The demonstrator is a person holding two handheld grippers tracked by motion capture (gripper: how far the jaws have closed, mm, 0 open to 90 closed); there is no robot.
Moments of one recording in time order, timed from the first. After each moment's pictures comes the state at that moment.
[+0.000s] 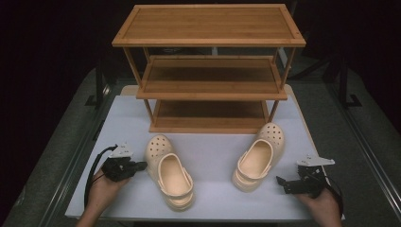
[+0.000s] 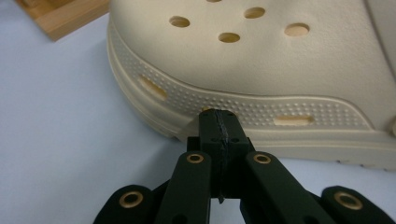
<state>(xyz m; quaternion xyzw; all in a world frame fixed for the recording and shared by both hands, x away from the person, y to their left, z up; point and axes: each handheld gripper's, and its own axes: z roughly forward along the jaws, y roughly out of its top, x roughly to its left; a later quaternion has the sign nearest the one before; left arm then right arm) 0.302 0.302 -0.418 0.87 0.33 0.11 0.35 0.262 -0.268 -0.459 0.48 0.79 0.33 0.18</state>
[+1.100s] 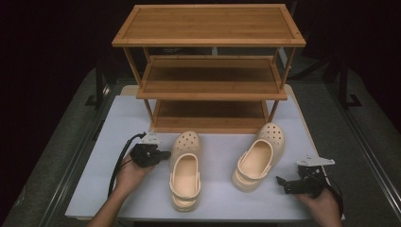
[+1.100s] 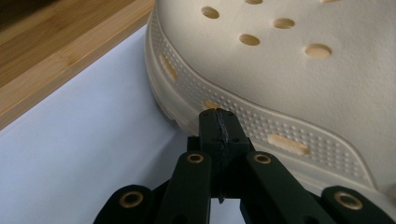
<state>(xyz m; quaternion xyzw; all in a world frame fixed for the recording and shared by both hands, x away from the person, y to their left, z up) 0.344 0.236 -0.420 0.88 0.29 0.09 0.36 0.262 -0.268 -0.459 0.48 0.79 0.33 0.18</state>
